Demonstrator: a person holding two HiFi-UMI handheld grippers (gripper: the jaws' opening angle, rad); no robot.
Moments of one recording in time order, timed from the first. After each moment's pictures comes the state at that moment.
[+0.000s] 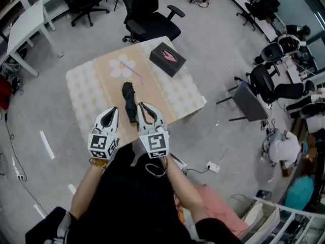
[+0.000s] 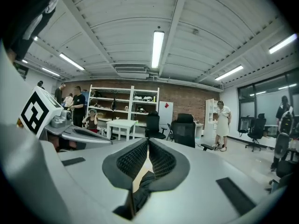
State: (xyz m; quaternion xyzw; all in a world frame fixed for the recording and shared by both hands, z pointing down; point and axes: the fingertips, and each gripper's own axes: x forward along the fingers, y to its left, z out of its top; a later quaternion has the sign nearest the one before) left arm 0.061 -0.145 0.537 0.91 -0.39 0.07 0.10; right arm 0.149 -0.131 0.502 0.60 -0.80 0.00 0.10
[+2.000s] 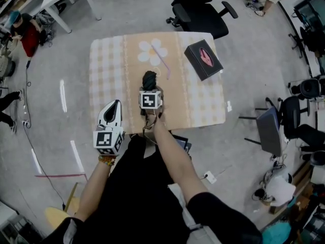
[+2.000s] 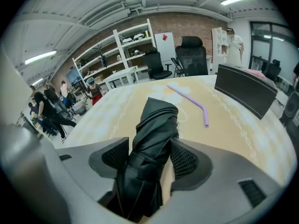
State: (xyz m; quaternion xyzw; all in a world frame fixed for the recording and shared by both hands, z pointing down) left arm 0.032 -0.160 0.570 0.80 -0.58 0.10 0.13; right arm 0.135 -0.255 0.800 0.50 -0.73 0.35 0.30
